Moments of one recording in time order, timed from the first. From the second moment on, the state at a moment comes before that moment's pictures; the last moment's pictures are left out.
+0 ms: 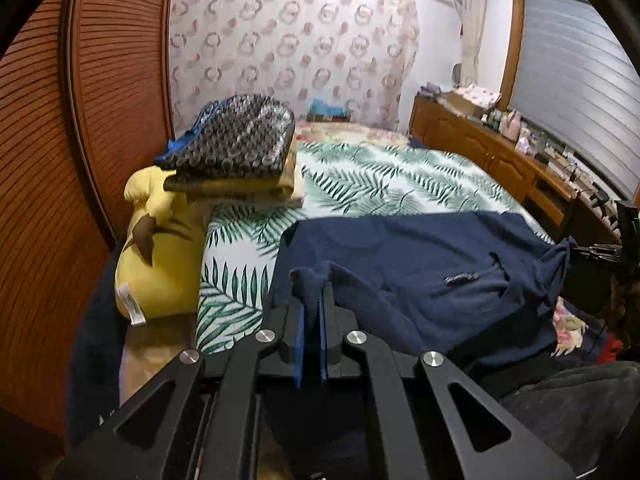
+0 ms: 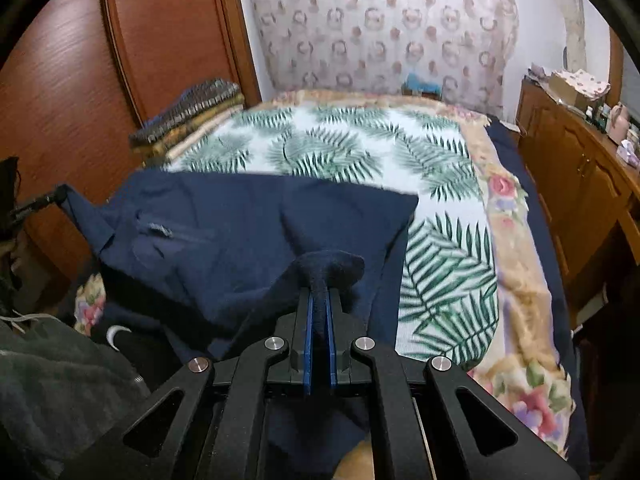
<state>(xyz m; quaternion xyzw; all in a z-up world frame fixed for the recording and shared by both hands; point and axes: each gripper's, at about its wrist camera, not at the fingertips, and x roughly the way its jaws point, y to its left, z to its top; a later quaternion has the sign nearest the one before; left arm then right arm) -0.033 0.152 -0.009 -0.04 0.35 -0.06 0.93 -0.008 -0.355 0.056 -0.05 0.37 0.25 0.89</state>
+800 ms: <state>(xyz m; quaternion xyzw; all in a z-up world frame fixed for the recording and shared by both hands) -0.016 0.137 0.025 -0.02 0.32 -0.08 0.94 0.011 -0.359 0.073 -0.06 0.35 0.22 0.91</state>
